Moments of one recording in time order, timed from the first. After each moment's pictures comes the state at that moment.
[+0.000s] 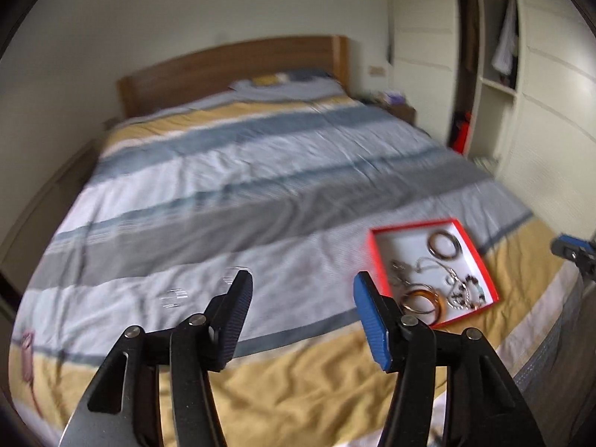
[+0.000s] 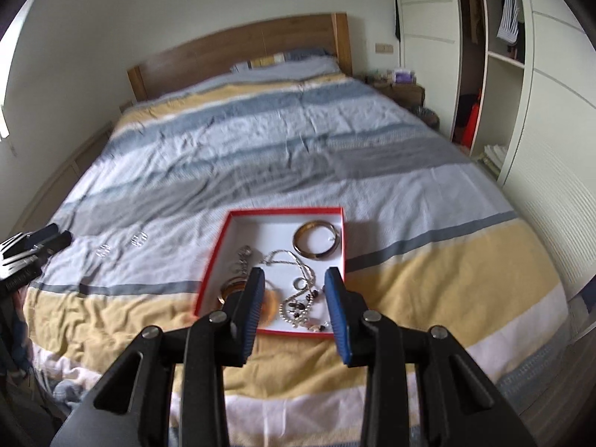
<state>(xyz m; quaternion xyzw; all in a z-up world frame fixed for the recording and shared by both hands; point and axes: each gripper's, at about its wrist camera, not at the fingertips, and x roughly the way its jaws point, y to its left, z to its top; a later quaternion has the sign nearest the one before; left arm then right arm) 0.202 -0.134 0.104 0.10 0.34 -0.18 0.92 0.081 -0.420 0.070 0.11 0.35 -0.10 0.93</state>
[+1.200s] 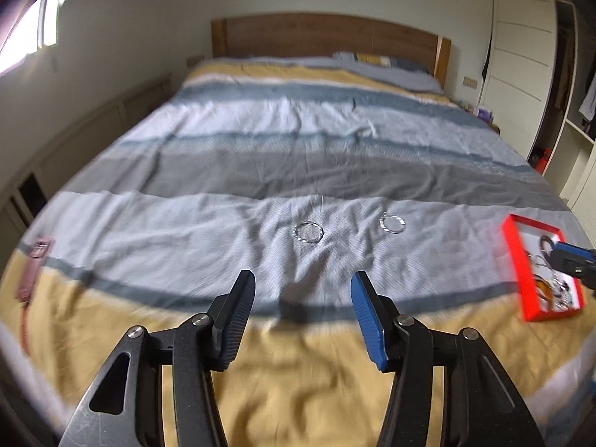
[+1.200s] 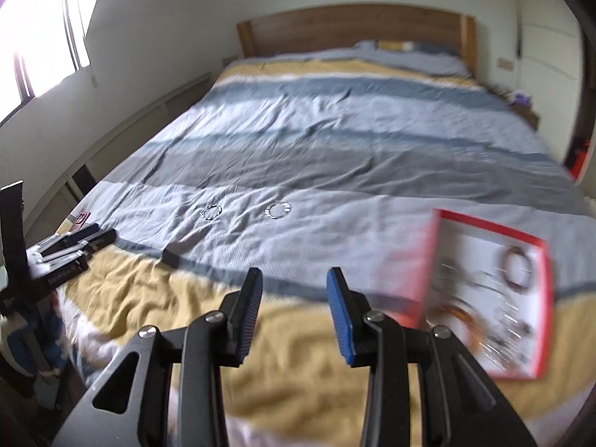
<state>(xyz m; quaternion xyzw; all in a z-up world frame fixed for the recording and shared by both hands) 0.284 0.053 -0.016 0.02 0.39 -0.07 0.92 0.254 -0.202 -0.012 0.06 0.40 0.10 0.91</state>
